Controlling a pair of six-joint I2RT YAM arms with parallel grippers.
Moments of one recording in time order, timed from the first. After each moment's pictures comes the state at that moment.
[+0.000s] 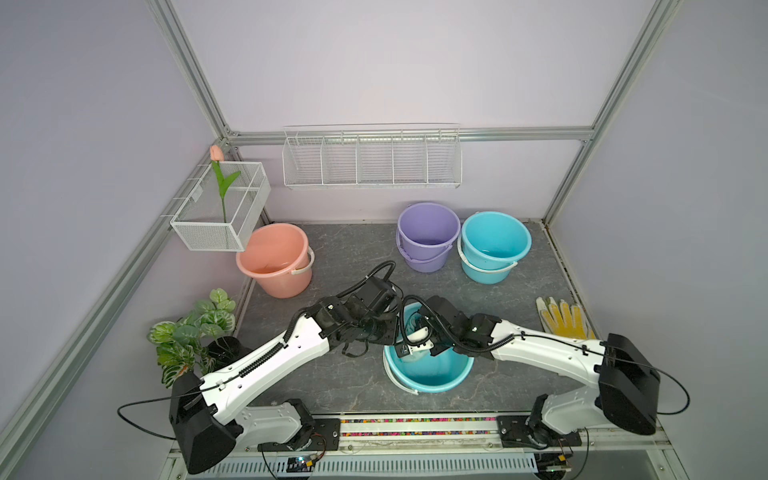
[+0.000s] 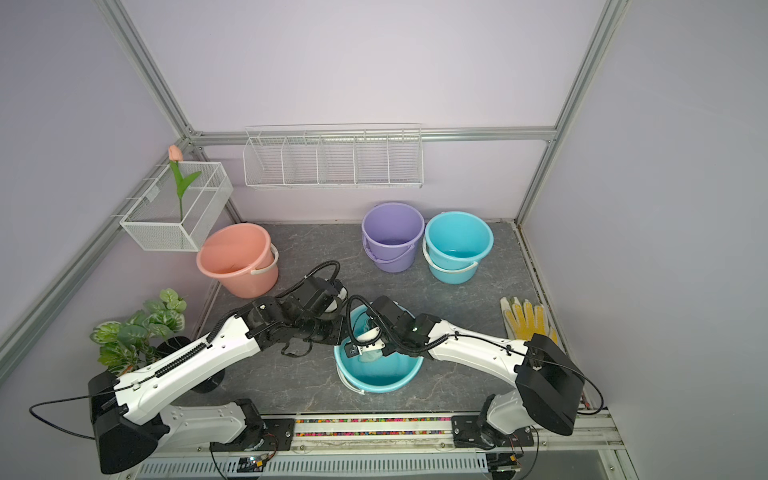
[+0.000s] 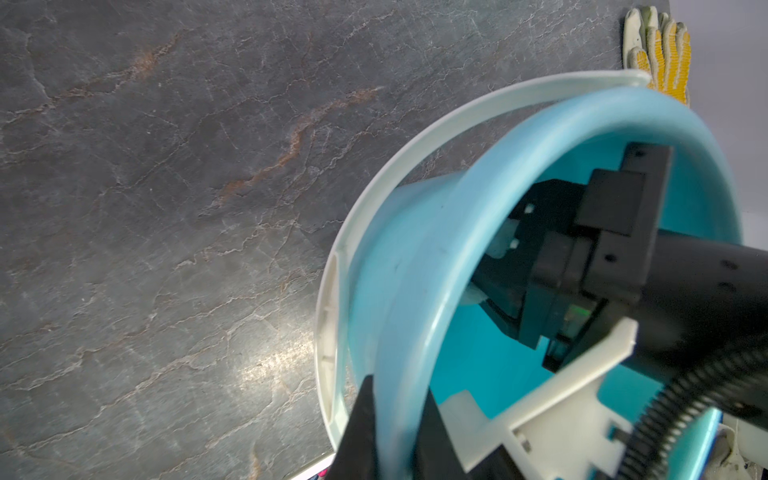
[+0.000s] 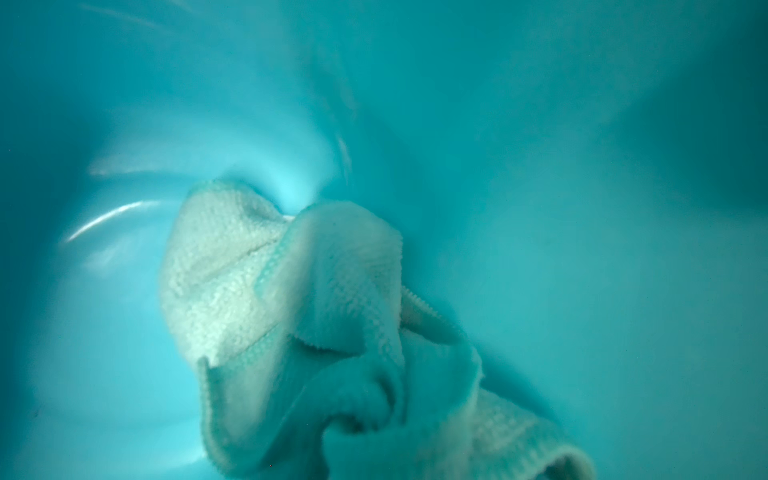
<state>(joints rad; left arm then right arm) -0.92 1.23 1.12 -0.90 0.08 -0.64 1.00 1.44 0.95 -0.46 0.12 -1.14</state>
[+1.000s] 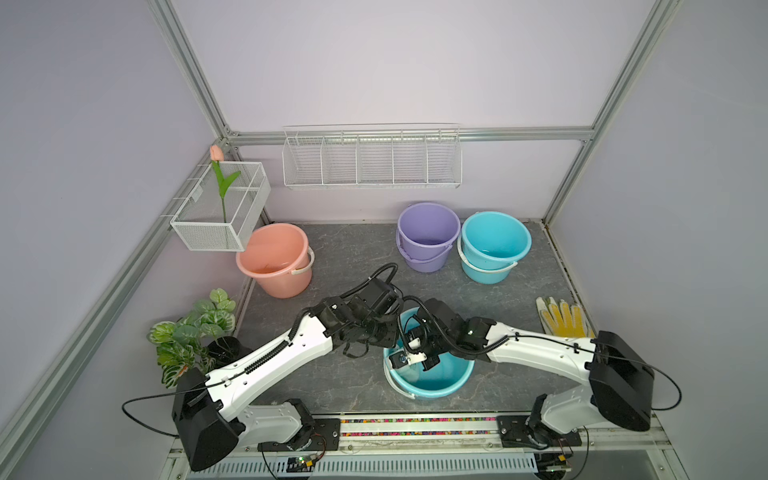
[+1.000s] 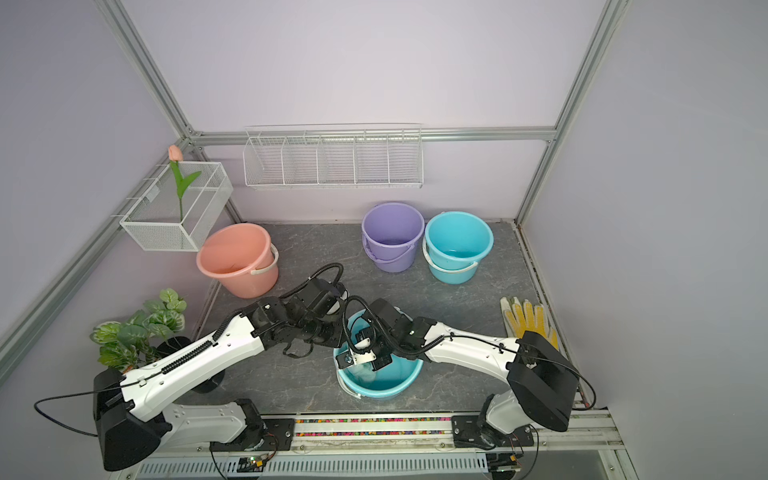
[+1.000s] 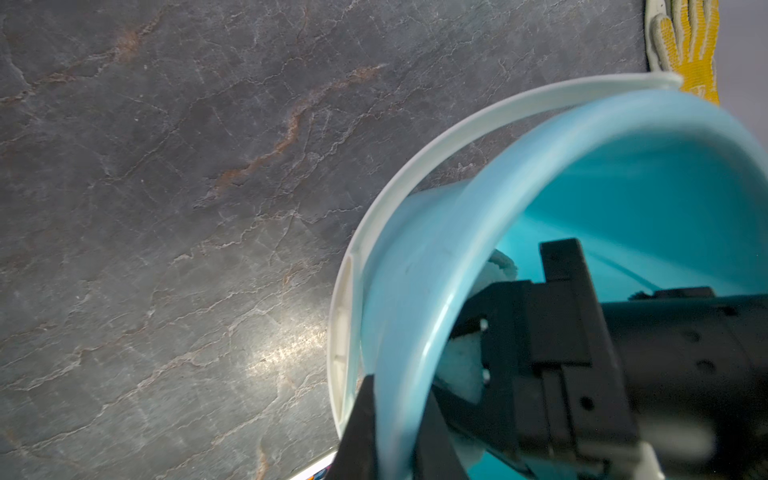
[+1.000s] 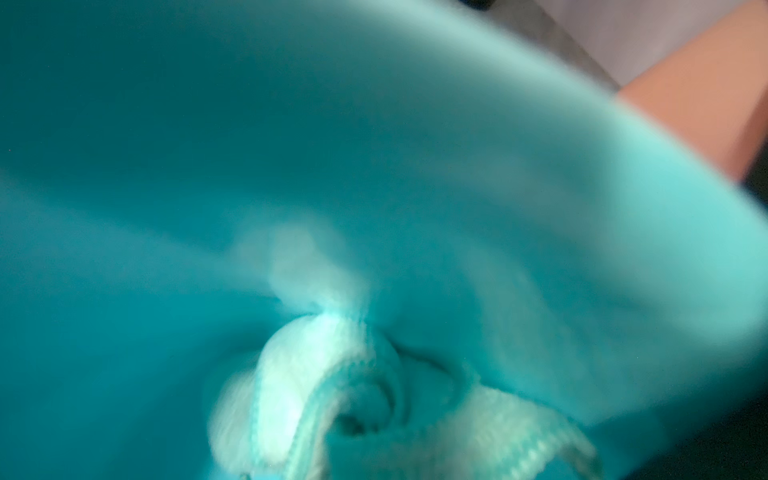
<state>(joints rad) -0.91 1.25 1.10 -0.90 0.10 -0.61 1.01 1.48 0.86 -0.17 -0.34 -0.98</state>
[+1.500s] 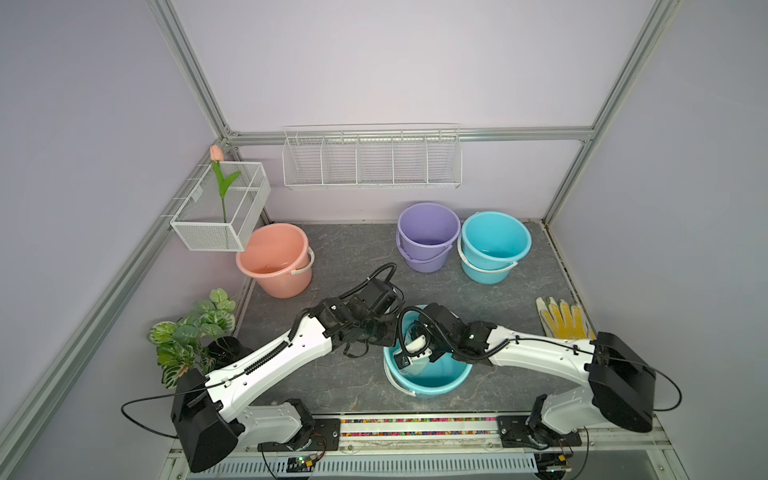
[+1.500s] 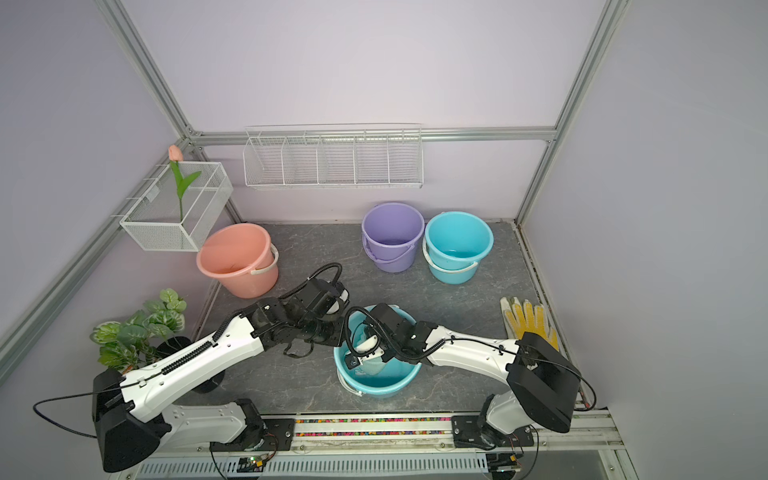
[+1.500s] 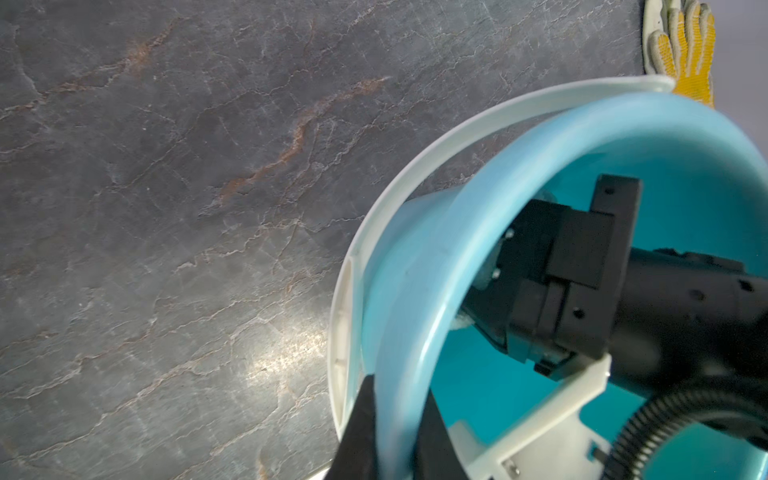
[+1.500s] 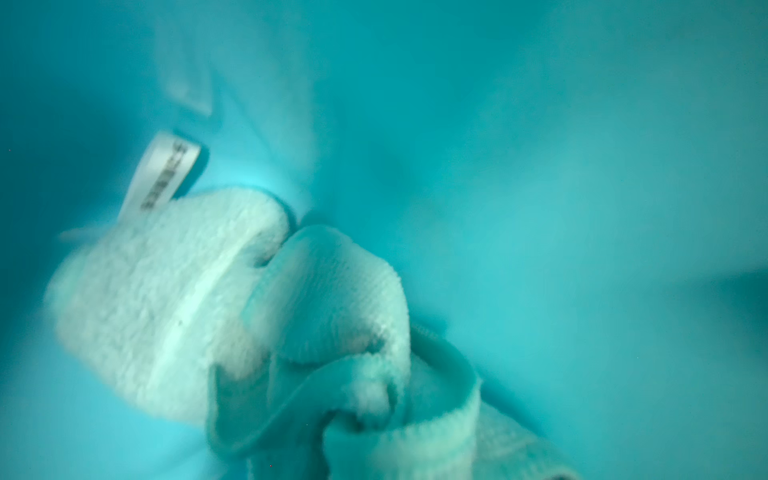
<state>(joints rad) -0.91 1.24 1.09 -0.88 0.09 -0.61 1.02 1.45 0.84 -0.30 0.10 -1.24</state>
